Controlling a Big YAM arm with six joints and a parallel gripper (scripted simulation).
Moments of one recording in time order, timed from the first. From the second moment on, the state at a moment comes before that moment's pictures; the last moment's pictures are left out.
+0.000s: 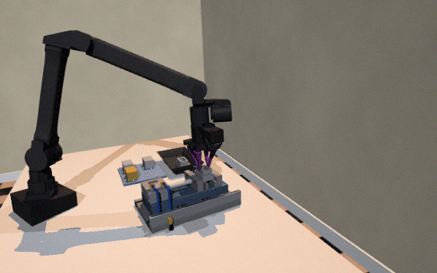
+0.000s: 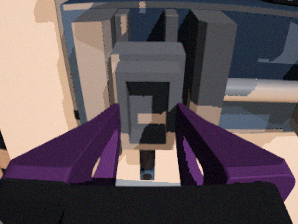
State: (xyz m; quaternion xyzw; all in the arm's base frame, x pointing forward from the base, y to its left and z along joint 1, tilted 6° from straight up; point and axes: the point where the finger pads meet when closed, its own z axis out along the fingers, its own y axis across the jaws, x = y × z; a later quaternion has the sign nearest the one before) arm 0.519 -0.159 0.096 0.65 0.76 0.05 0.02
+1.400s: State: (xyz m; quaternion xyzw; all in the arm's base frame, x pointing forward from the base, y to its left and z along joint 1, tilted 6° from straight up) arm 0.507 -0.157 0.127 0.65 0.76 0.05 0.01
